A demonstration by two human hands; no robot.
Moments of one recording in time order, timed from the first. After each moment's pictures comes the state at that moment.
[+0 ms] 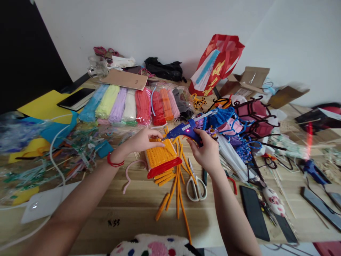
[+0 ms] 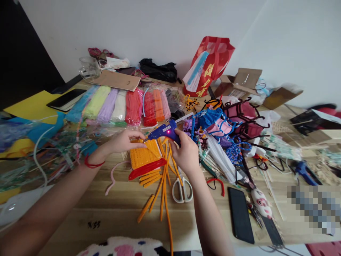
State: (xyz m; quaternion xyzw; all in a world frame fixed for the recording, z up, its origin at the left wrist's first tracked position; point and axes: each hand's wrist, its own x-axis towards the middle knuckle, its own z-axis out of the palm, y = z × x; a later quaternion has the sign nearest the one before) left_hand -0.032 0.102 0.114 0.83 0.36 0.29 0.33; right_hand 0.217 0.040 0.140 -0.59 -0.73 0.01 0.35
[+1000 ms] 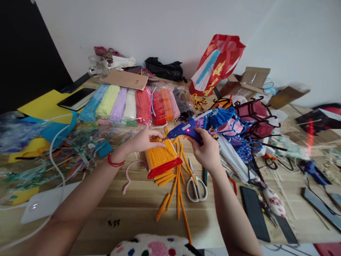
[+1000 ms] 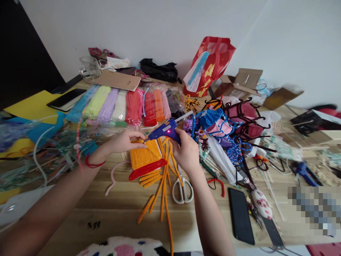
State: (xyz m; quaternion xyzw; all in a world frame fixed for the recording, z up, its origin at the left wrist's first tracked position) left_hand -0.032 0.103 0.114 0.83 0.36 0.29 0.33; right_hand 0.217 0.045 0.138 -0.59 -0.73 0.00 0.34
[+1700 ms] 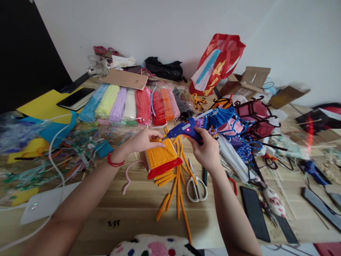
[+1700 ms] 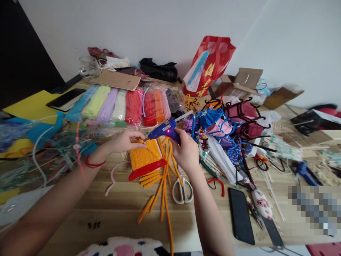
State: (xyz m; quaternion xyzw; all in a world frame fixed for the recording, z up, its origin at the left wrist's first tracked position) left_hand -0.032 0.104 0.113 0.83 0.35 0.29 0.33; right_hand 0.217 0.047 0.137 -0.59 -0.72 0.01 0.35
